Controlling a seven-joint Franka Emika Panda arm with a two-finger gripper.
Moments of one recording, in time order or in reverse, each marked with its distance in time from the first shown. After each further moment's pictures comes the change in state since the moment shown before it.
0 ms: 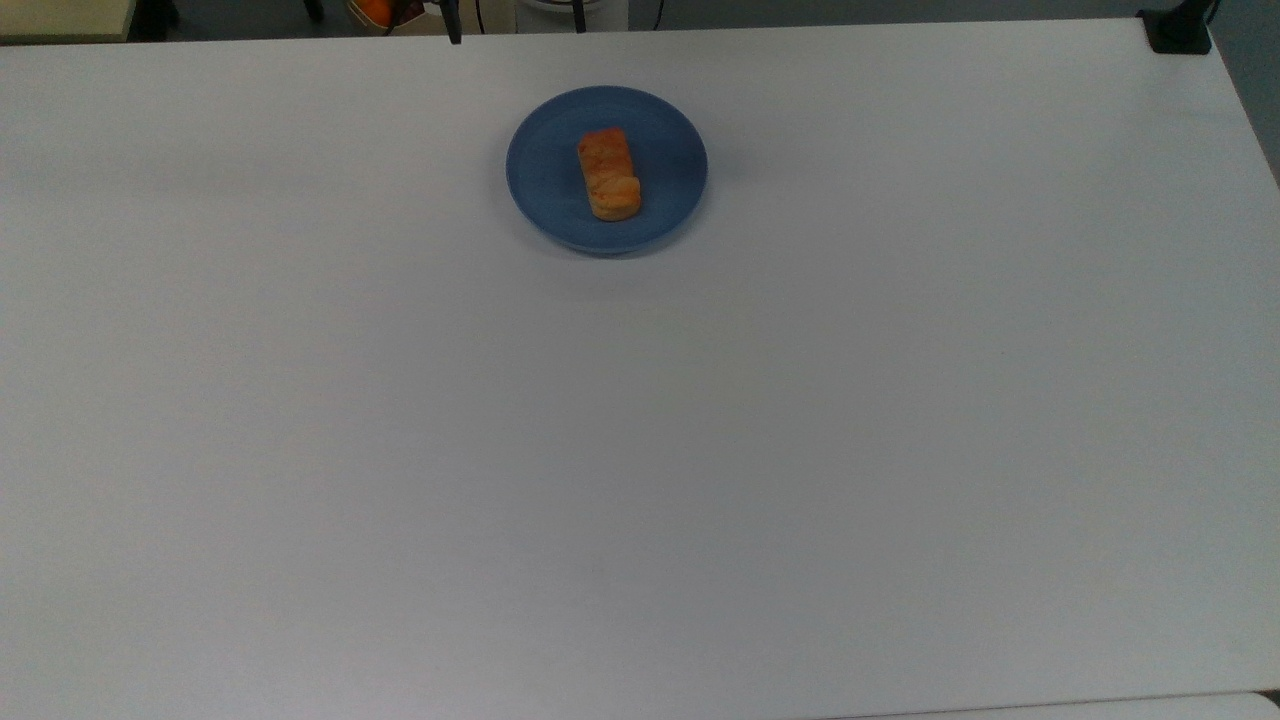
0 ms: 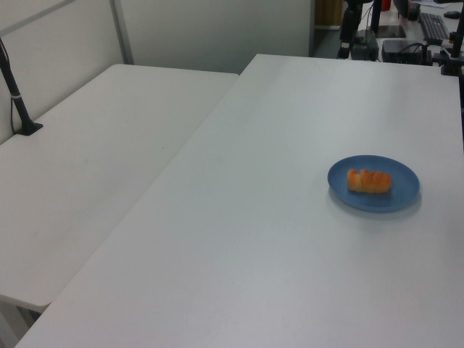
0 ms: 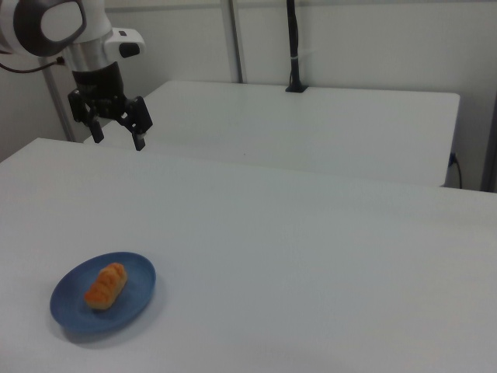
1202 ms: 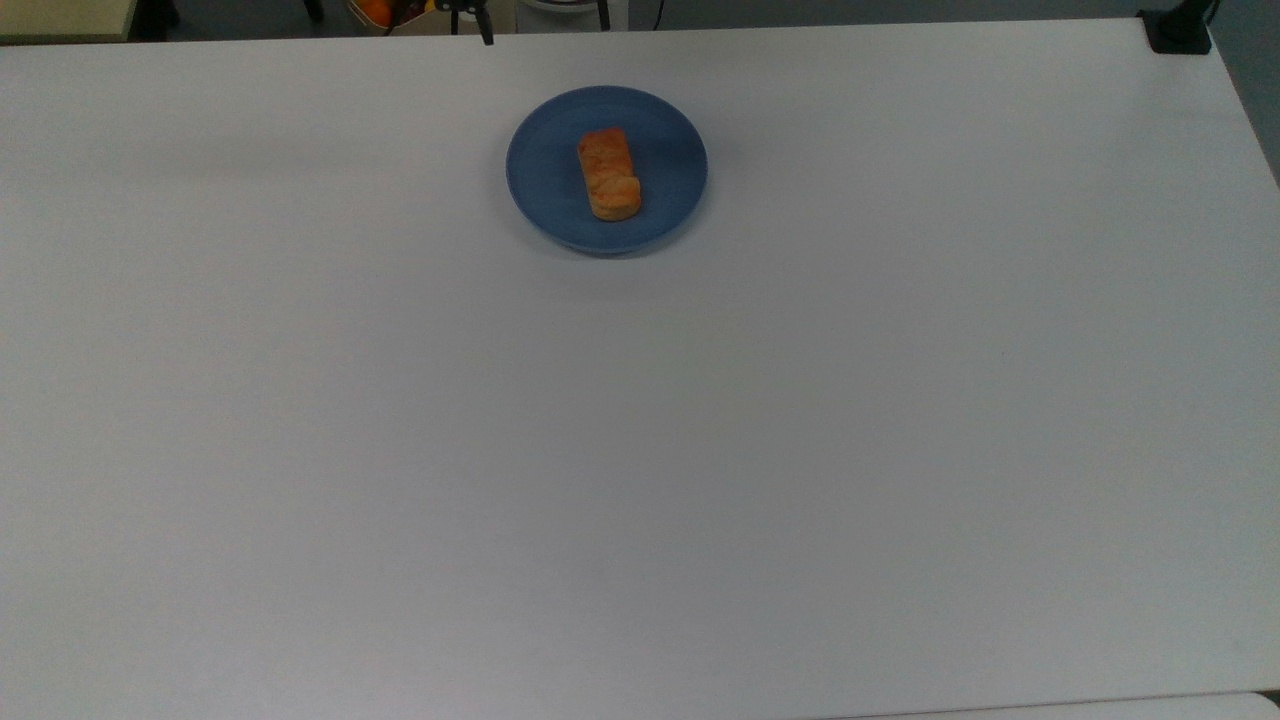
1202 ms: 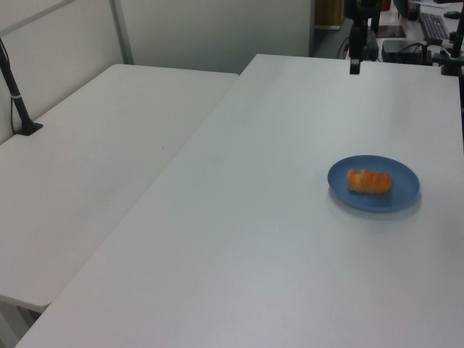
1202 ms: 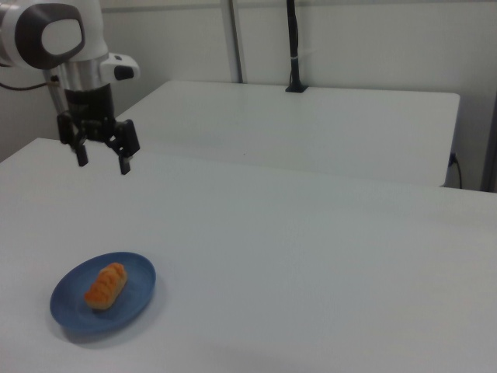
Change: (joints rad) arm 0.003 -0.002 0.030 -0.059 0.000 -0.101 -0.015
